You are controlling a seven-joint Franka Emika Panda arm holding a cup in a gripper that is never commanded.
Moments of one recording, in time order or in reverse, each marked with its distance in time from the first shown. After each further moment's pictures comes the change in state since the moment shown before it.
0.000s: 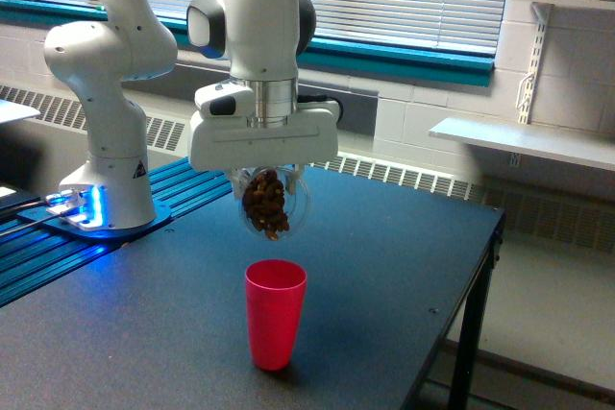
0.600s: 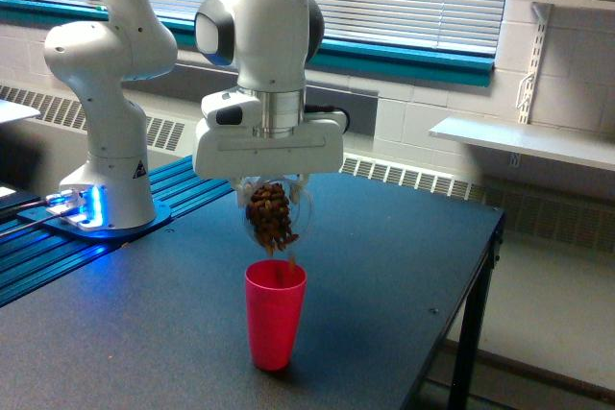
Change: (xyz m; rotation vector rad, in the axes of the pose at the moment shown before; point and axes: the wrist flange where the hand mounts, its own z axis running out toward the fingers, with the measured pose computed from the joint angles) arm 0.002 -0.010 0.010 -0.043 -0.009 0.013
